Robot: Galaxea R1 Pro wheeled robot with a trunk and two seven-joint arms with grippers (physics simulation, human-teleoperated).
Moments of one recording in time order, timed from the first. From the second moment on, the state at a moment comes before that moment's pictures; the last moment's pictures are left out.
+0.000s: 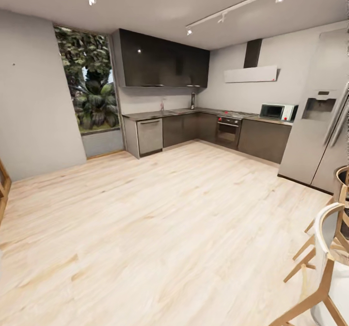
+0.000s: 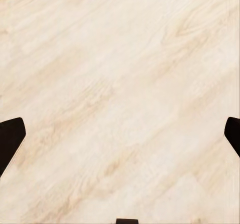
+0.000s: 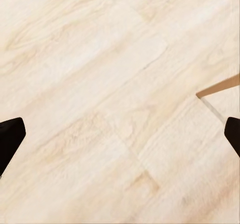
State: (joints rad) left arm 0.03 0.03 0.03 -0.68 0.00 -0.06 0.00; right arm -0.17 -0.02 0.00 -0.35 0.01 -0.23 0.00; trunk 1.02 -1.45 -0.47
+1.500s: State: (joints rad) left arm 0.03 0.03 0.03 -0.68 0.00 -0.06 0.00; right arm -0.17 -0.02 0.00 -0.35 0.01 -0.23 0.00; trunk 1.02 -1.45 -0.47
